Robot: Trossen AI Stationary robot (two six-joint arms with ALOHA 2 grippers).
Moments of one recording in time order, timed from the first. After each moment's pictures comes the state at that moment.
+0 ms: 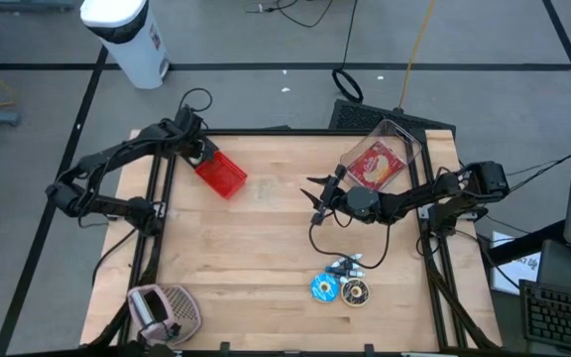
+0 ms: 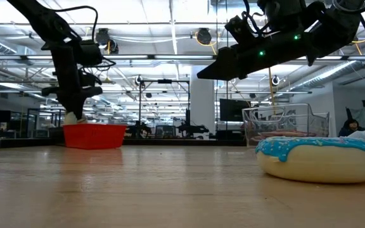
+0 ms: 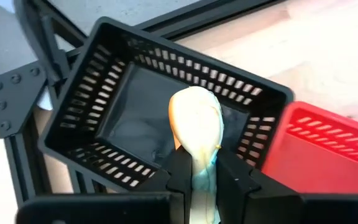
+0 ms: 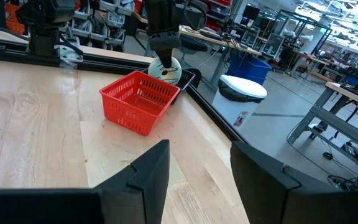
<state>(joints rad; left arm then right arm) 0.96 1.27 0.78 -0.61 -0.19 -0.21 0.01 1.56 0.59 0.84 0.52 -0.23</state>
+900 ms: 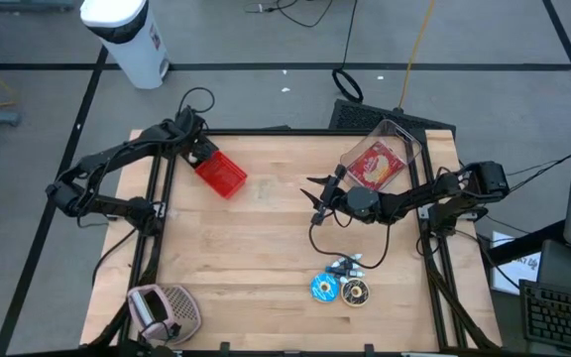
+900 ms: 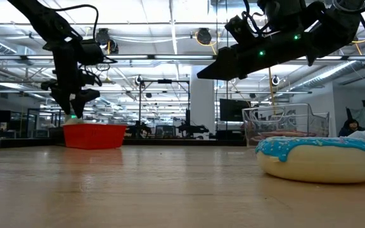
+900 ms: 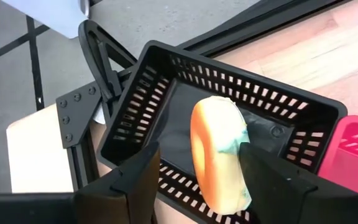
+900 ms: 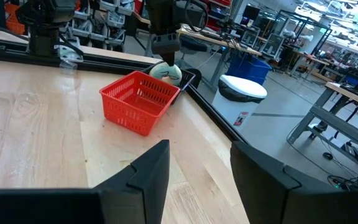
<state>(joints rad) 0.94 1.27 0.78 -0.59 -0.37 -0.16 0.01 1.56 0.59 0.84 0.52 -0.23</state>
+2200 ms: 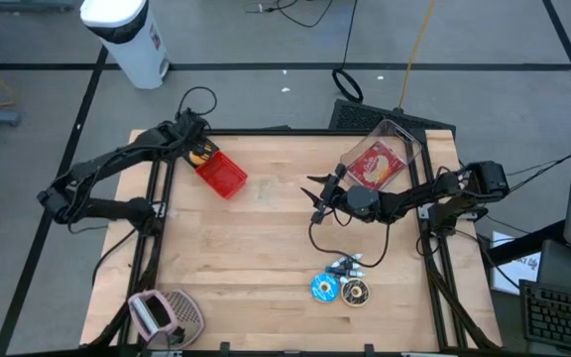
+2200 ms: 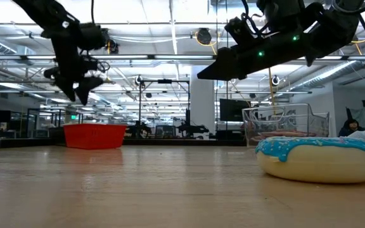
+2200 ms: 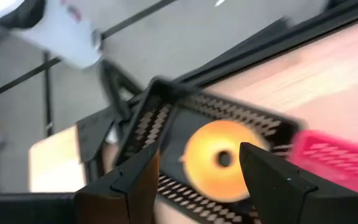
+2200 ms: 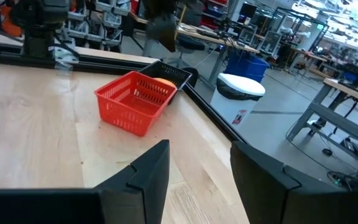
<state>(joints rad) 0.82 1.17 0.81 -0.63 -0.45 -0.19 0.00 1.56 0.59 0.84 0.52 -0.21</state>
